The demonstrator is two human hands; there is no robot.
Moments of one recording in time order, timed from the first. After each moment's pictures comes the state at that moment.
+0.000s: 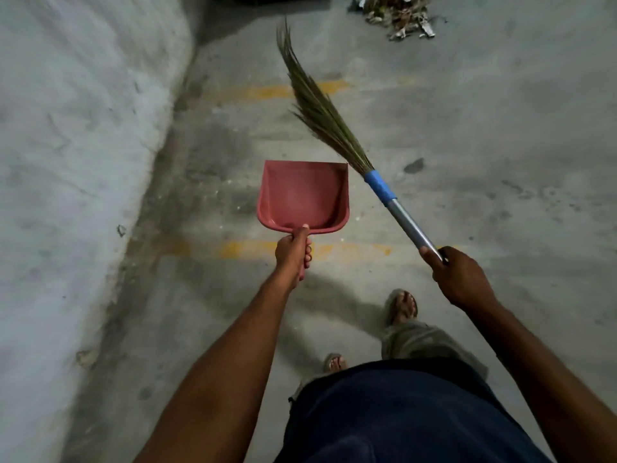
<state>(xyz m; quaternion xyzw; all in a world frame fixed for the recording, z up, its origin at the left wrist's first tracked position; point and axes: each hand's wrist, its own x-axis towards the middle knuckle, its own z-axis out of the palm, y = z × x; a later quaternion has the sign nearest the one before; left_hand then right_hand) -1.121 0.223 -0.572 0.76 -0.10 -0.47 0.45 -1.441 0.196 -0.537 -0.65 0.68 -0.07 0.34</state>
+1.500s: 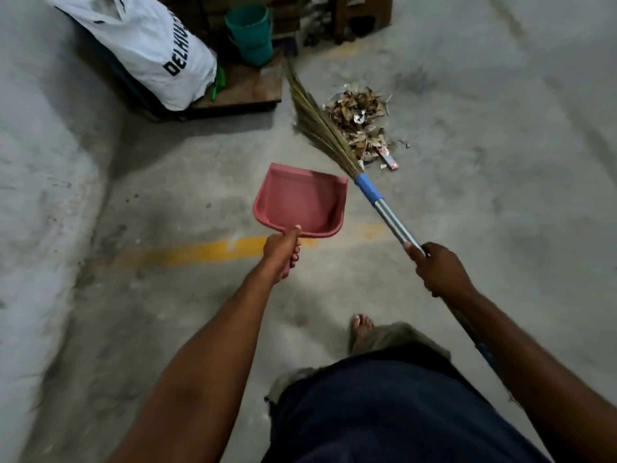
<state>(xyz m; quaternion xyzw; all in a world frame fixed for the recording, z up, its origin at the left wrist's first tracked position) -0.966 -0.882 -0.576 0.75 -0.20 -0.51 0.36 -1.286 -0.864 -0.525 -0.58 0.72 -0.12 0.36</state>
